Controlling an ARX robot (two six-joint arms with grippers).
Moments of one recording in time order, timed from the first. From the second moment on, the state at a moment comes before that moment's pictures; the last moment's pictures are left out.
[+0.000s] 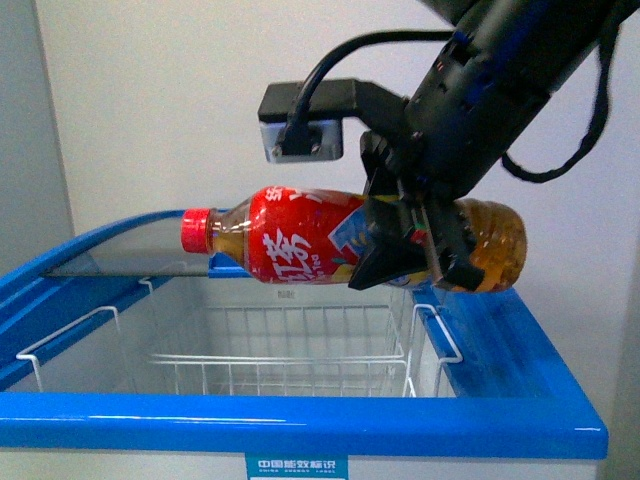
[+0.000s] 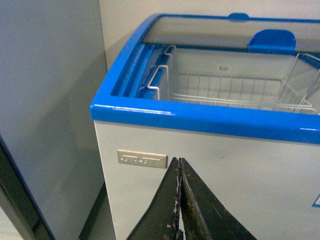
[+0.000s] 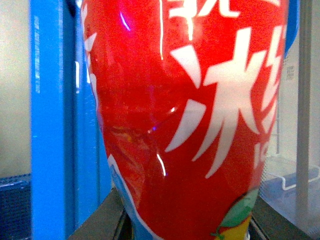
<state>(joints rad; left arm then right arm) 0.00 0.35 0.03 0.33 0.00 -0.01 0.40 1.81 1.78 -0.78 -0.15 -1.15</state>
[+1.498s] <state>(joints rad) 0.00 0.01 0.01 0.00 0.00 -0.01 0.45 2.36 1.92 -0.12 0.15 -0.93</state>
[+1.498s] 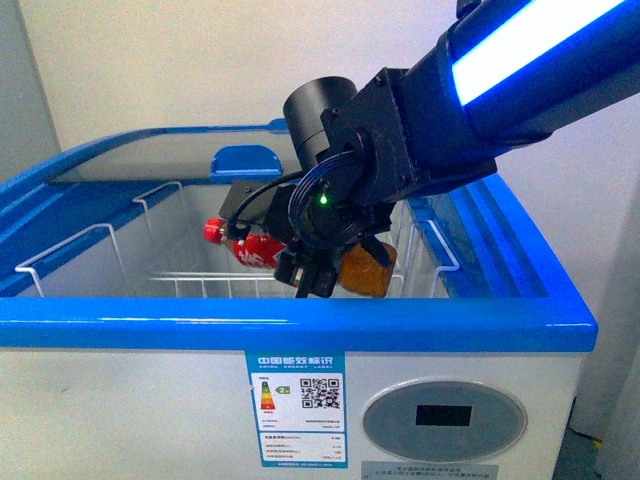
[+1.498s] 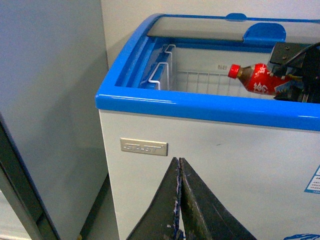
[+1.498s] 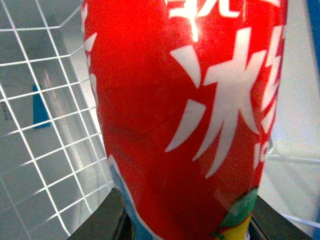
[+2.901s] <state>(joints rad) 0.00 0.01 0.01 0.00 0.00 0.00 0.33 1.81 1.53 -0.20 -0.21 -0.52</state>
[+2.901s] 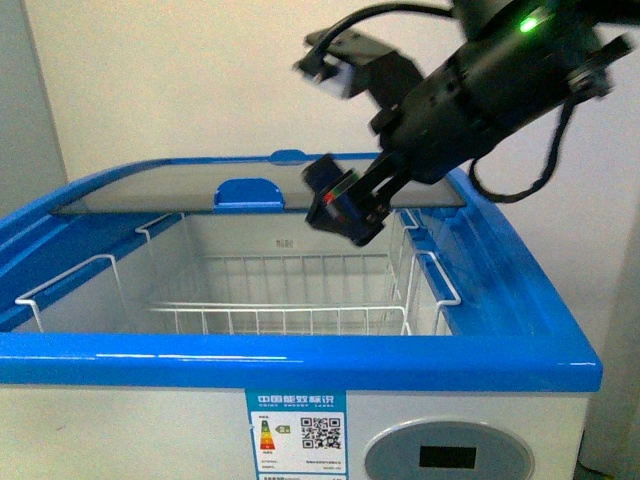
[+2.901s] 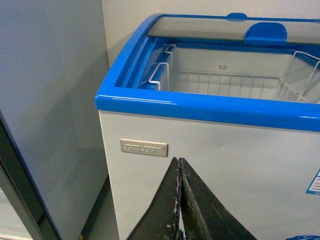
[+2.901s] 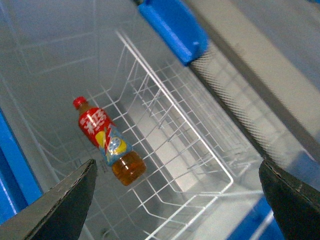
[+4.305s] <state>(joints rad) 0.00 0.01 0.01 0.00 0.00 0.00 0.00 0.08 0.09 -0.01 0.00 0.00</state>
